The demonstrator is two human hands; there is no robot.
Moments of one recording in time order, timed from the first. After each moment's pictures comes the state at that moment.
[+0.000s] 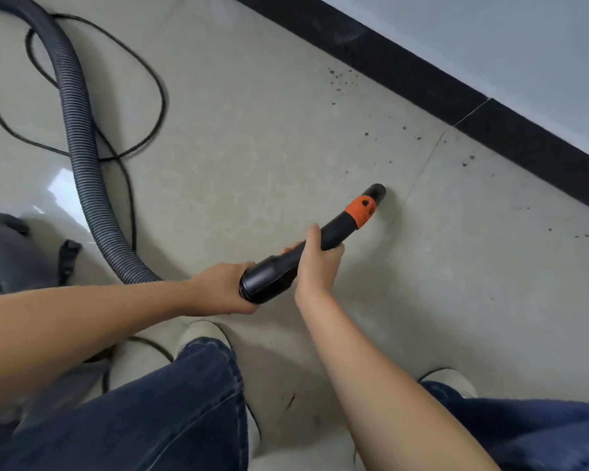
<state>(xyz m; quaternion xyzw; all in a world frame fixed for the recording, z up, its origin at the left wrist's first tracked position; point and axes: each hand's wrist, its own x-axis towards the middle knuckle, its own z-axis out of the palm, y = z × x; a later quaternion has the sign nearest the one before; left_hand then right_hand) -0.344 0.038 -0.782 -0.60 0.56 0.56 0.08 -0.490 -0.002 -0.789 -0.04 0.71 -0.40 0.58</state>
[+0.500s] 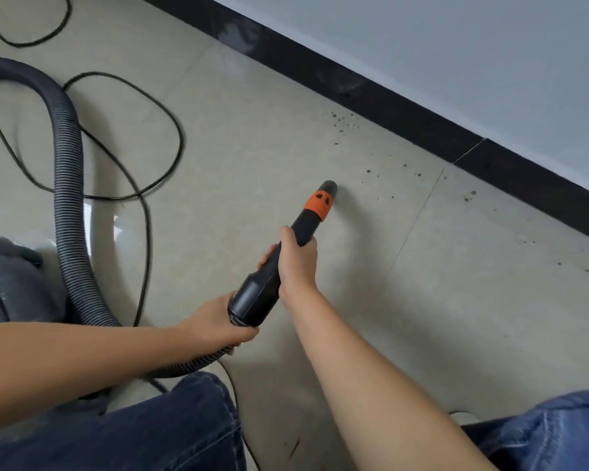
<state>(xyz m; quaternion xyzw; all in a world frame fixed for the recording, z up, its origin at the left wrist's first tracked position) -0.341 0.052 -0.770 -0.68 0.39 0.62 -0.06 -0.455 -0.043 -0.778 -0.09 0.62 -0.35 0.69</state>
